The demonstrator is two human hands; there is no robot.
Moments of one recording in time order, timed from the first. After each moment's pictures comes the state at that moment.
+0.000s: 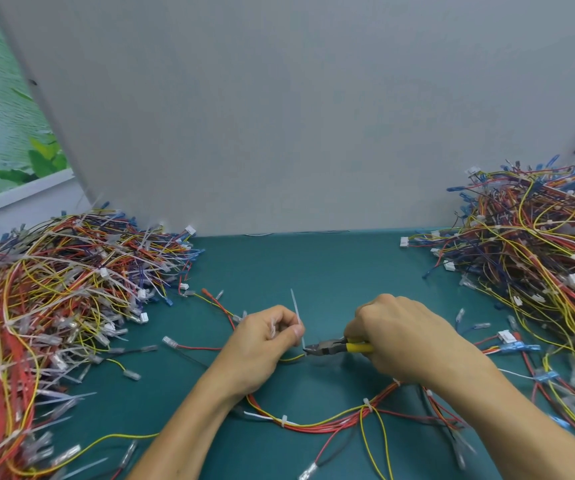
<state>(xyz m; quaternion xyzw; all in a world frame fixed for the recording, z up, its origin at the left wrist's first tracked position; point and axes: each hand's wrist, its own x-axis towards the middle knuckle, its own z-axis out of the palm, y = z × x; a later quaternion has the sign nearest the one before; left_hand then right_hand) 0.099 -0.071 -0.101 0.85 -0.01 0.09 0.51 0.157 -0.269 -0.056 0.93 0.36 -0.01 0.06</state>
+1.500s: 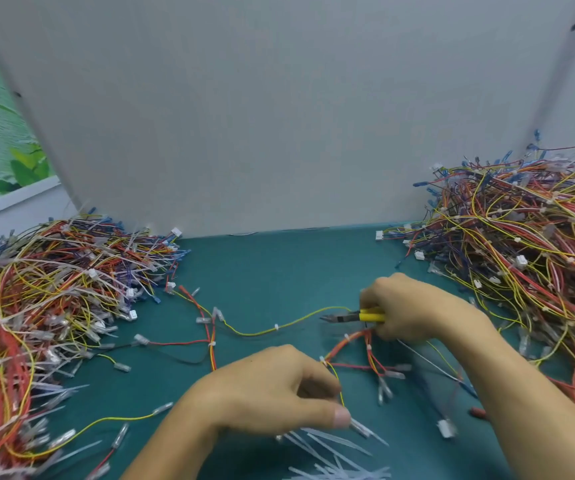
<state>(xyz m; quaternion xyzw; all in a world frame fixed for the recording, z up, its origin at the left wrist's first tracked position) 0.047 -0.118 -0.047 0.90 -0.17 -0.22 0.34 0.180 -0.311 -0.048 0.95 0.31 -0.08 0.00</state>
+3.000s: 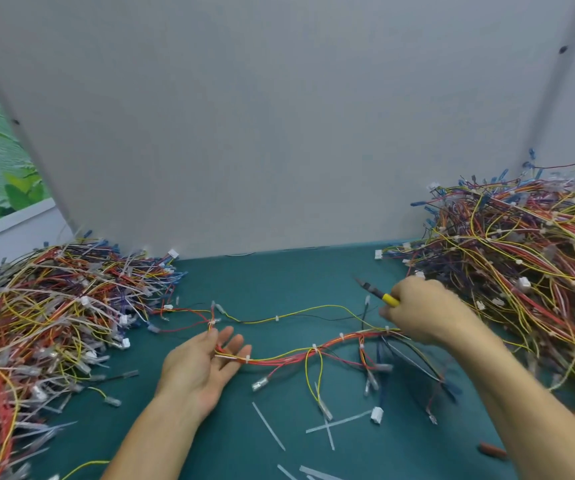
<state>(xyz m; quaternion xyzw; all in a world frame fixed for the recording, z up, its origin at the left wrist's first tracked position) 0.098 -0.058 -0.090 0.40 0.31 0.15 0.85 0.196 -0.321 -0.043 0.99 0.08 -0.03 -0.14</state>
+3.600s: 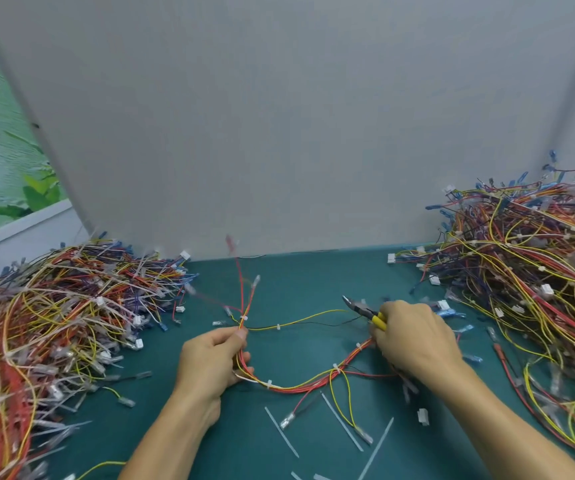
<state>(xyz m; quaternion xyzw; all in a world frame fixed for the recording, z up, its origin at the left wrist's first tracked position) 0.102 -0.050 -0.103 0.63 0.29 0.18 0.70 0.187 -0.290 -0.083 0.99 0.07 0.07 -0.14</state>
